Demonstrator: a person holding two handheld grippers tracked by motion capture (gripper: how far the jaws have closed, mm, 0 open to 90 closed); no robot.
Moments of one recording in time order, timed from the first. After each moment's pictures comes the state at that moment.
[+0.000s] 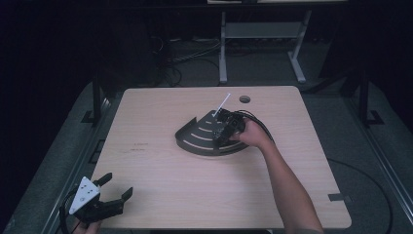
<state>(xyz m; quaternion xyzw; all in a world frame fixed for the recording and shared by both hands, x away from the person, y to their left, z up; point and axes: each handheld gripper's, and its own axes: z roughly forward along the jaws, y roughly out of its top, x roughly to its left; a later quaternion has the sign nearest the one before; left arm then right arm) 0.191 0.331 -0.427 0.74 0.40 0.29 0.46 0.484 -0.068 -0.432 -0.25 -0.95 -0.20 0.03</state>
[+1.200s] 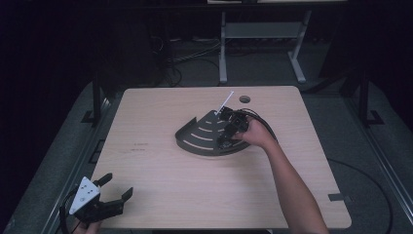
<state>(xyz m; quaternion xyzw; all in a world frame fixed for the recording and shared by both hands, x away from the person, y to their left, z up) 0.191 0.330 -0.427 0.74 0.40 0.29 0.46 0.477 -0.076 -0.417 -0.25 -0.94 -0.21 0.02</state>
